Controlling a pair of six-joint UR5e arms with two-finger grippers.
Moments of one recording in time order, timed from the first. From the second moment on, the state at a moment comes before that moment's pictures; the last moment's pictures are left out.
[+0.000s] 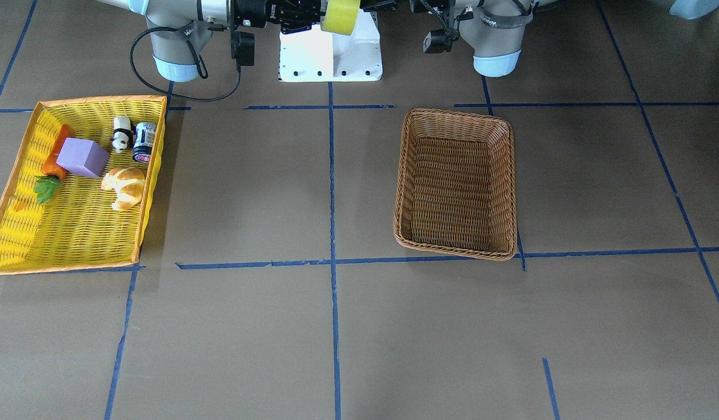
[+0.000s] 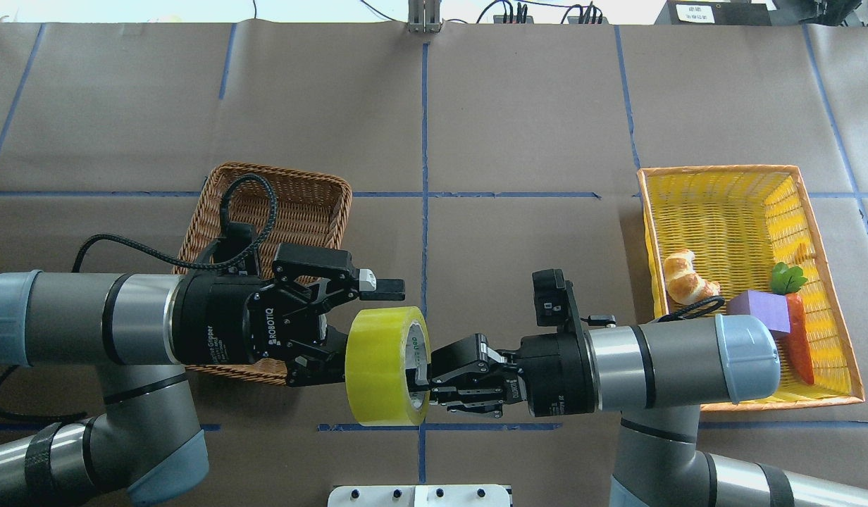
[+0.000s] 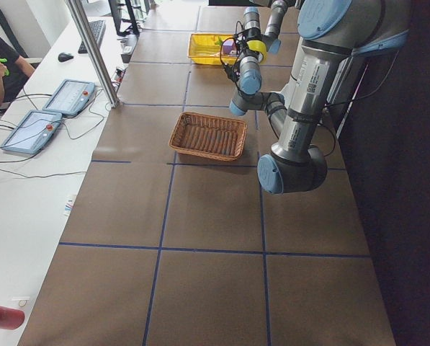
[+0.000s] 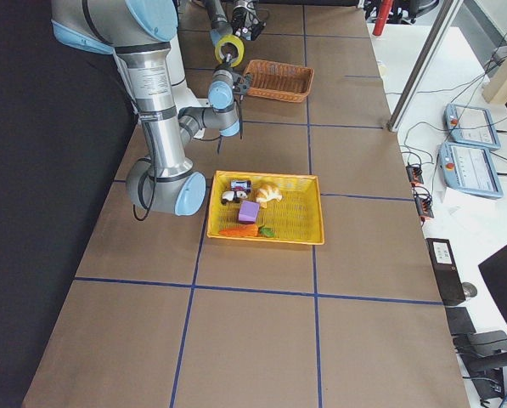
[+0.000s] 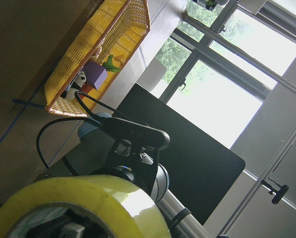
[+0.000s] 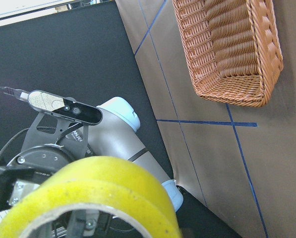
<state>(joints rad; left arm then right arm) -0.43 -1.96 -1.85 -3.20 -1.86 -2.46 0.31 -1.22 1.80 0.01 1.87 2.06</state>
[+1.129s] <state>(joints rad) -0.44 -1.96 -1.87 -3.21 -1.87 -2.44 0.31 -1.22 1.80 0.01 1.85 2.06</state>
